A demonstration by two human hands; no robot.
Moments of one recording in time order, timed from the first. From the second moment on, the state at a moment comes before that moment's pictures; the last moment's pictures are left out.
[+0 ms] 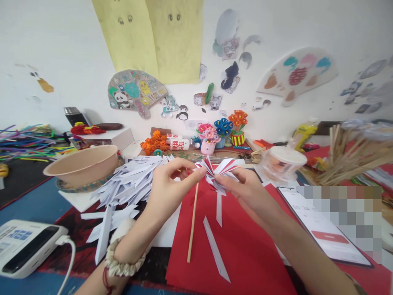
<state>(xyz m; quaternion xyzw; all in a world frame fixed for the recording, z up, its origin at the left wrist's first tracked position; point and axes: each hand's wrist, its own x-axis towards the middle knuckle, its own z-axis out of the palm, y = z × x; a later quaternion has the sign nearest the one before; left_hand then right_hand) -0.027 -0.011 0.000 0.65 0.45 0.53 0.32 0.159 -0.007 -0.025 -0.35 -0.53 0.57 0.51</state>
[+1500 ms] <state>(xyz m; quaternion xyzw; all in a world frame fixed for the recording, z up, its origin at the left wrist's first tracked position) -0.044 -0.007 0.014 0.73 0.45 0.37 0.36 0.167 -0.009 -0.014 -0.36 -0.61 0.55 0.45</state>
